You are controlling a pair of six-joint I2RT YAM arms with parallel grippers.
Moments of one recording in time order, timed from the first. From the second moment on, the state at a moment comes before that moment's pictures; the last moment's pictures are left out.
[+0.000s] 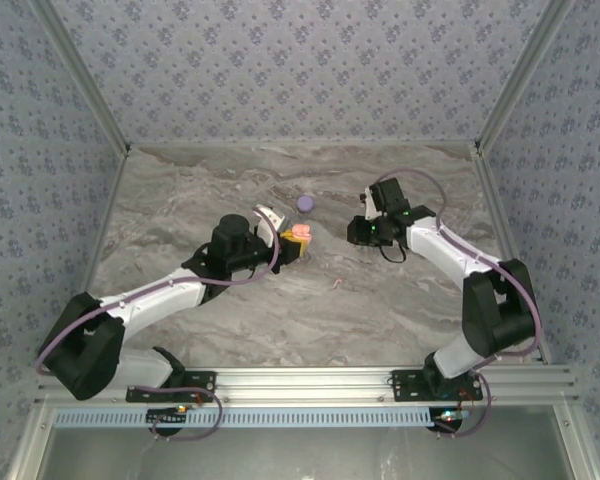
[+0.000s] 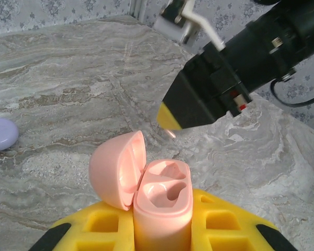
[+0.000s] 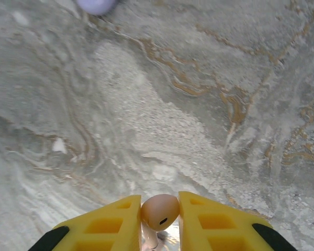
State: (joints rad) left arm -0.69 1.32 0.68 0.31 0.37 -0.20; right arm 0.37 1.53 1.06 -0.50 -0.23 0.37
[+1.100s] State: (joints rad) left arm -0.72 1.36 0.67 0.60 0.37 -0.32; right arm 0.50 1.22 1.15 -0.32 -0.45 0.37
